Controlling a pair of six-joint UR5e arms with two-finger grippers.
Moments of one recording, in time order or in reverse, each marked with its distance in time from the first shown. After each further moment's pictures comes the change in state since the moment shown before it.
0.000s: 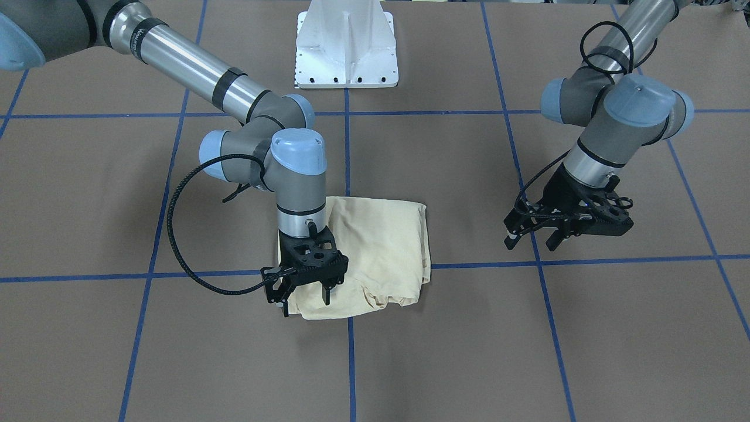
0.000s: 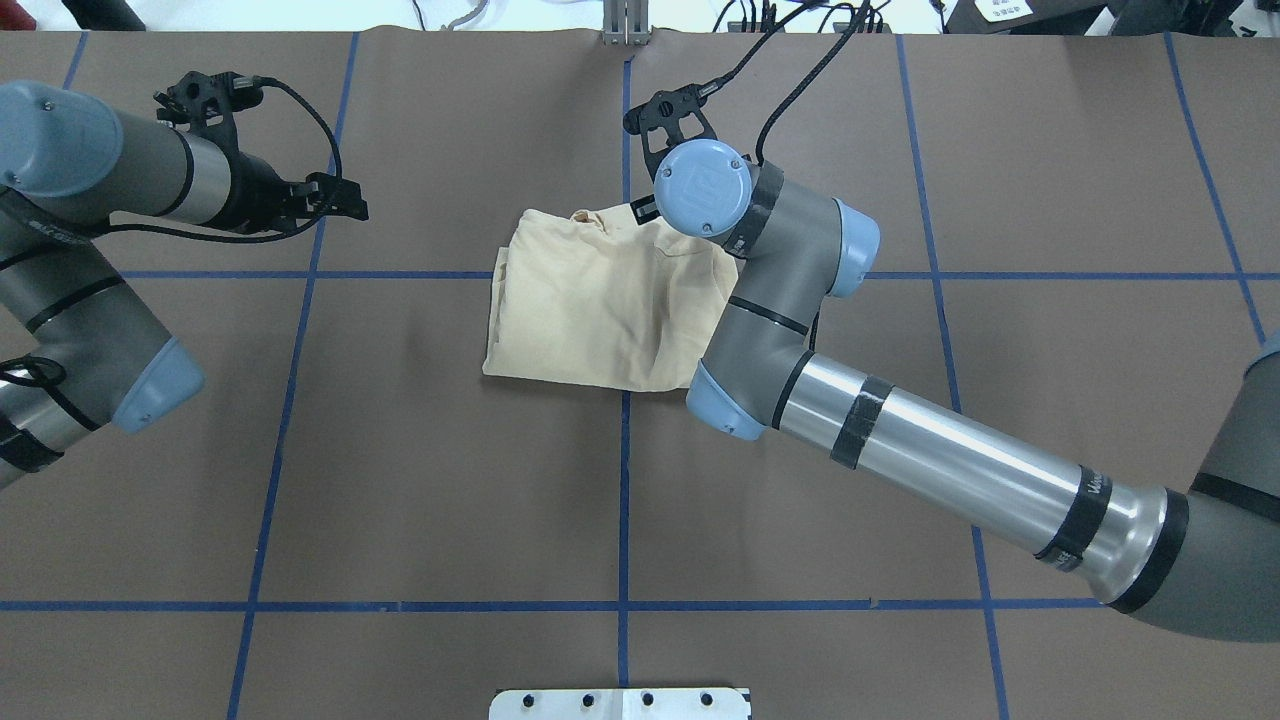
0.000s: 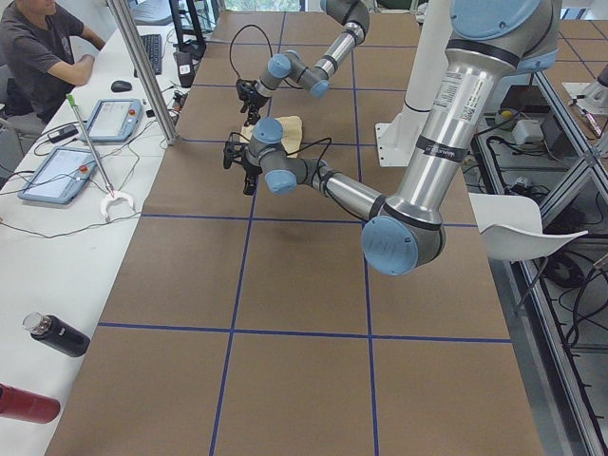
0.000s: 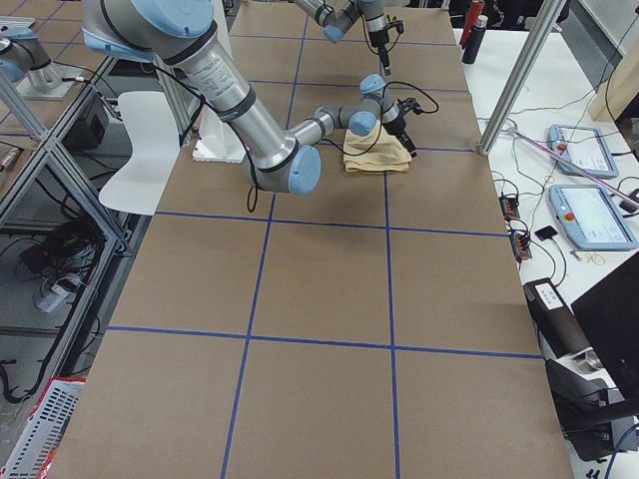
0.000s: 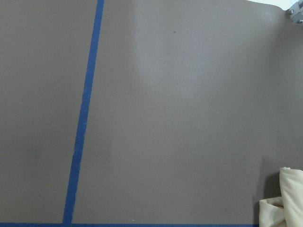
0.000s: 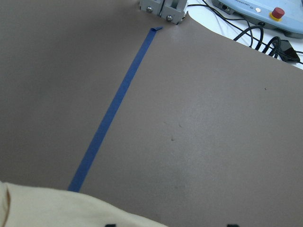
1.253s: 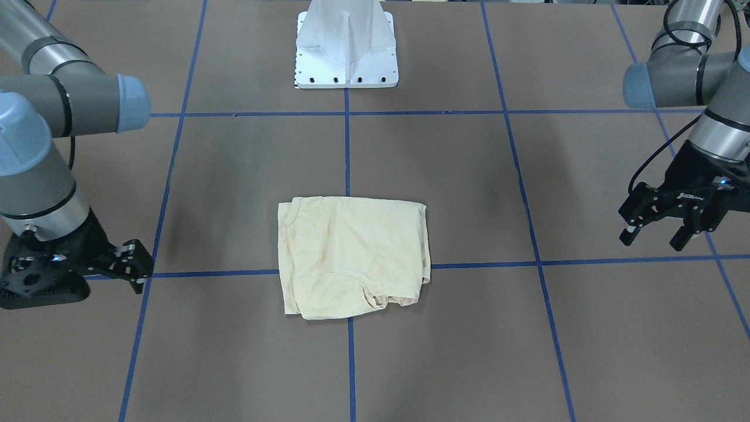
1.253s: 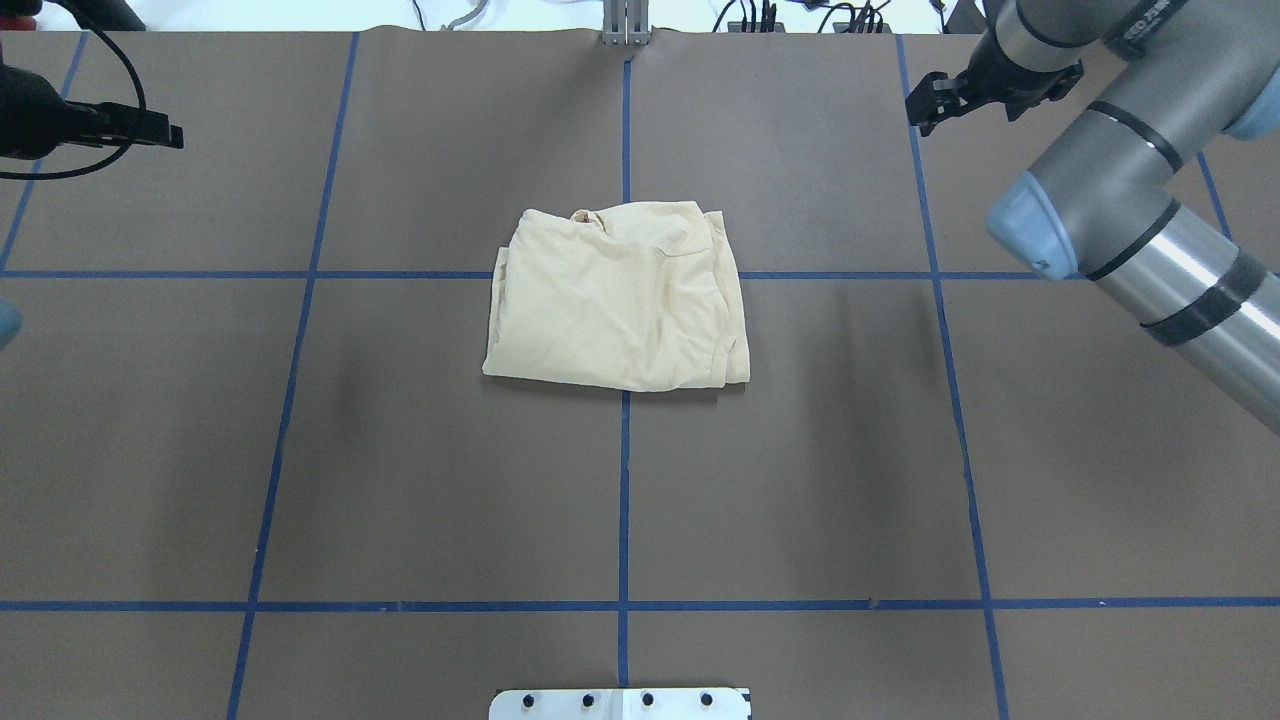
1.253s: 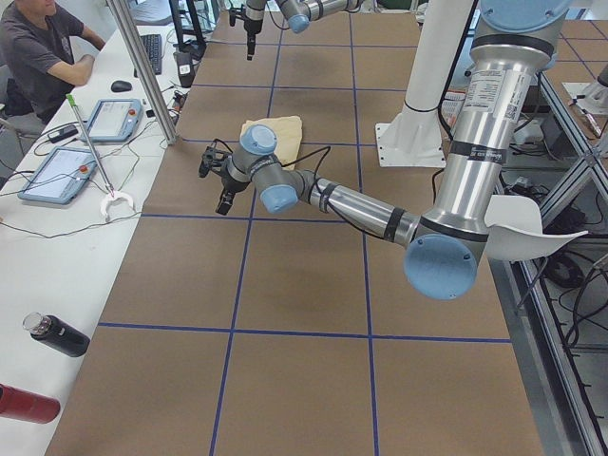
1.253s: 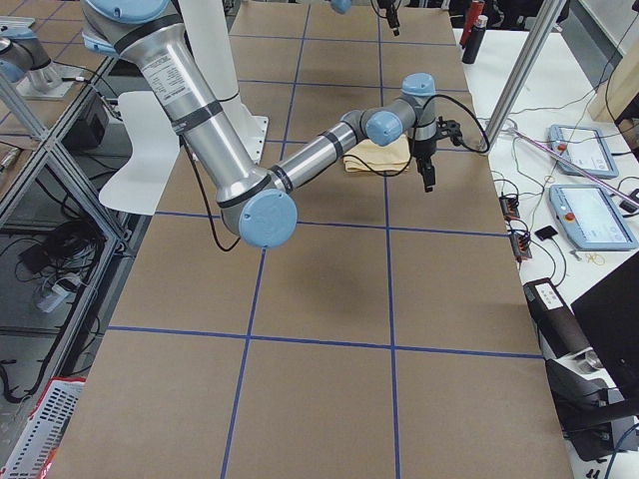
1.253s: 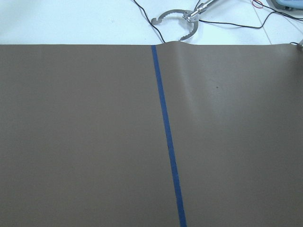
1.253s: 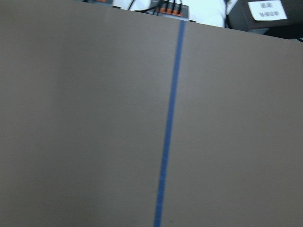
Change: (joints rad) left arm -0.237 0.166 -0.099 -0.001 0.003 0.316; right arm 0.409 -0.359 0.453 -0.383 0.492 -0.113
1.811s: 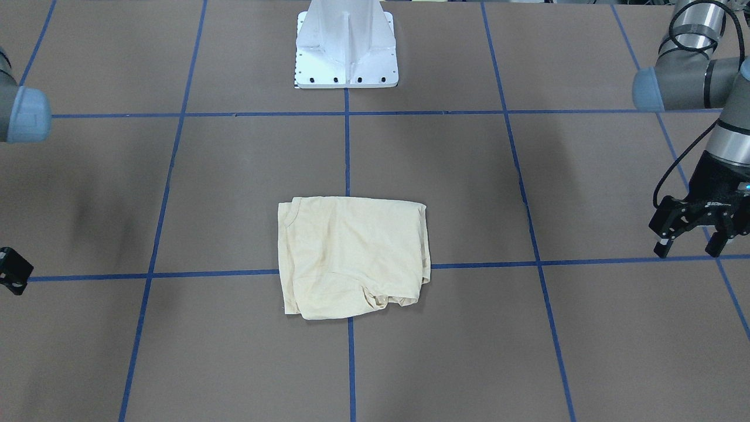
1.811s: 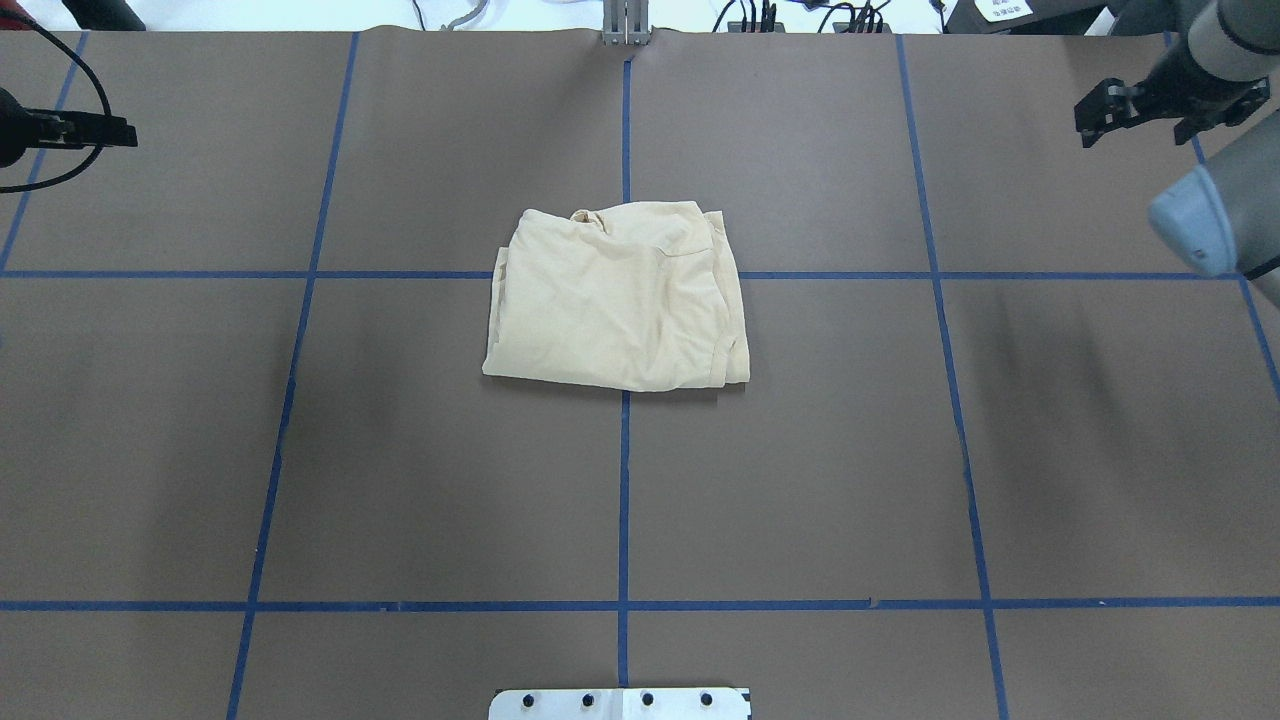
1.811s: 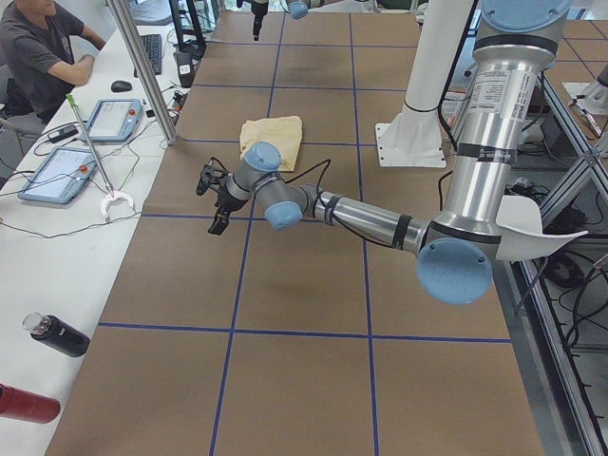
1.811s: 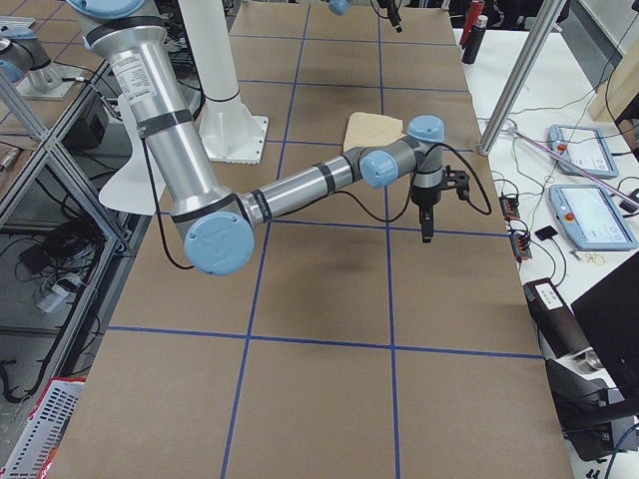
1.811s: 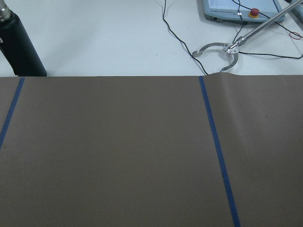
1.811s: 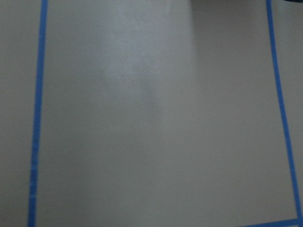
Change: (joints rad) left arm 0.001 0.041 0.051 -0.014 0.109 0.006; right arm 0.174 -0.183 0.000 0.007 0.076 -0.045
